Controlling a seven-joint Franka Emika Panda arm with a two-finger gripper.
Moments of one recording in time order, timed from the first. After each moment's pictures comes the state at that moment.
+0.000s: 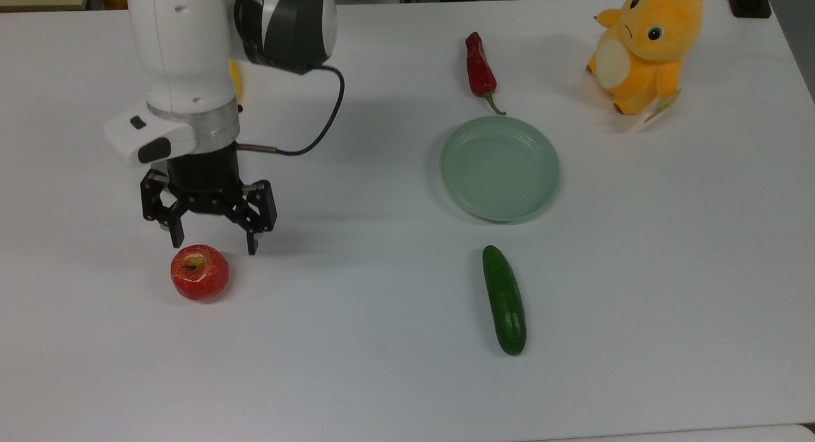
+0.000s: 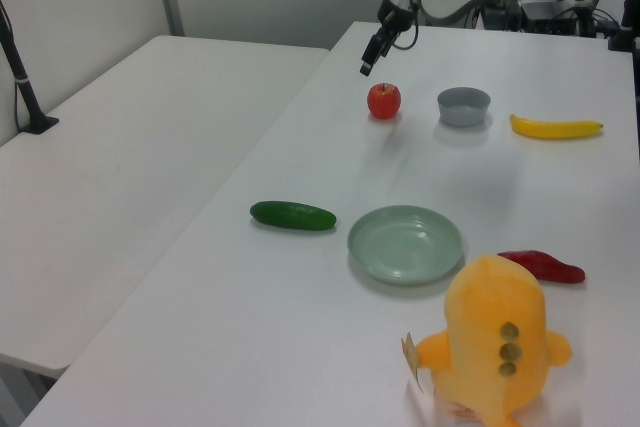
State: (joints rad) arm -0.11 0.59 -0.01 -1.36 -0.01 2.42 -0.09
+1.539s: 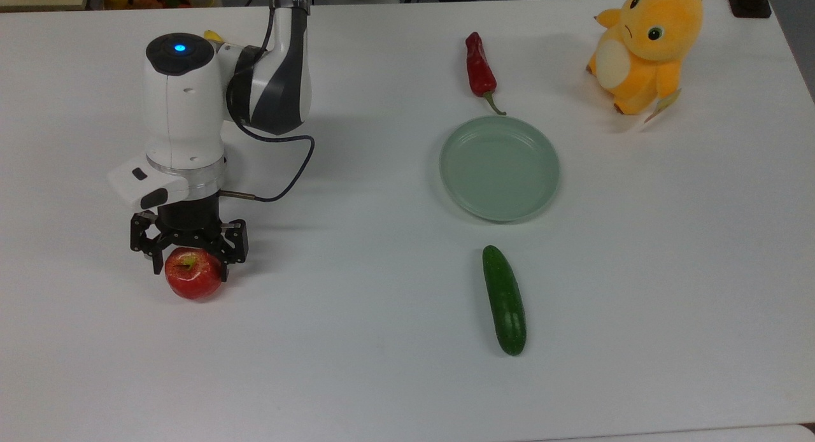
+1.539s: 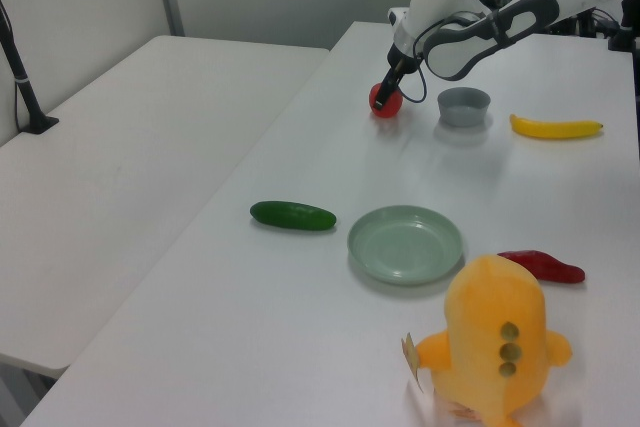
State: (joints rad) arm -0.18 0.72 -0.01 -1.44 -0.15 2.65 -0.10
